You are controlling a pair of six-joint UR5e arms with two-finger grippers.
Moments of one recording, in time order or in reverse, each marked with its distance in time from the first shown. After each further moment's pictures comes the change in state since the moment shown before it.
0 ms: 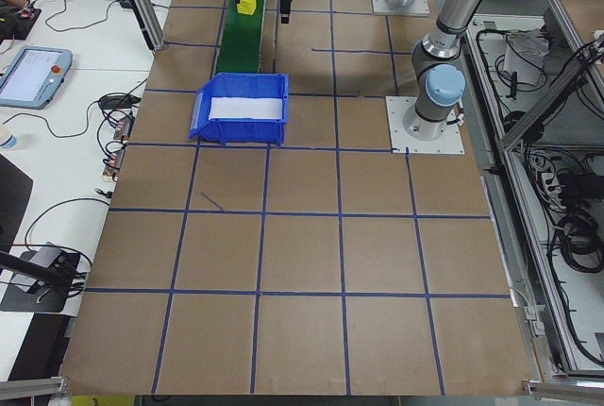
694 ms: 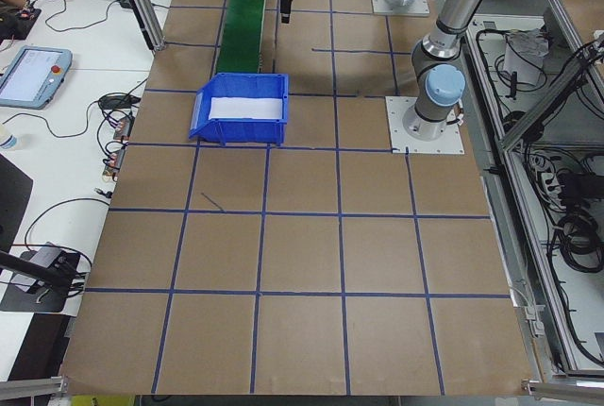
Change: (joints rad) left arm -0.001 0.005 -0.002 -0.001 0.000 0.001; right arm -0.152 -0.170 0.017 0.187 -0.244 -0.304
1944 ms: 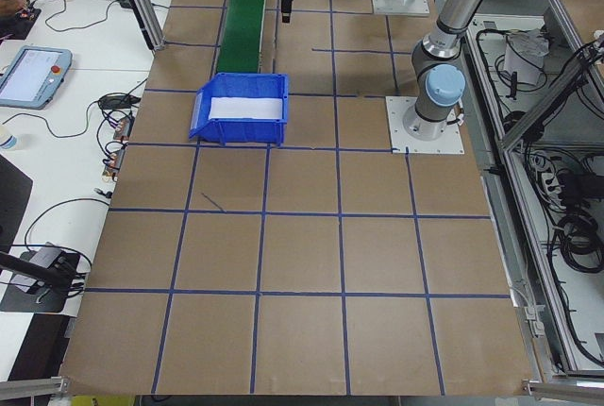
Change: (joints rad) left arm 0.000 0.002 -0.001 -0.001 0.000 0.000; right arm -1.203 -0.137 0.342 -0.084 -0.085 -1.401
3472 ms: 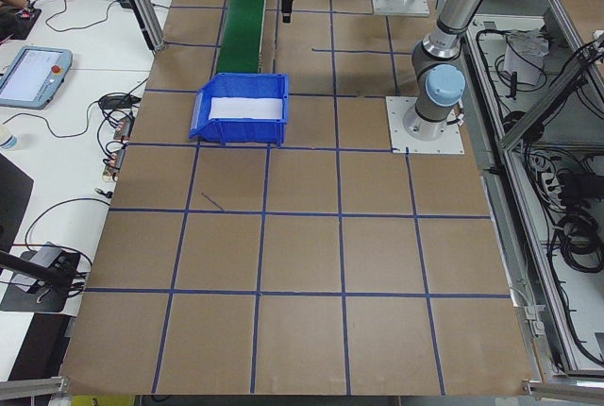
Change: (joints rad) left arm 0.000 0.002 0.000 -0.001 -0.001 0.000; right arm 0.192 -0.094 -0.009 0.149 0.152 0.155
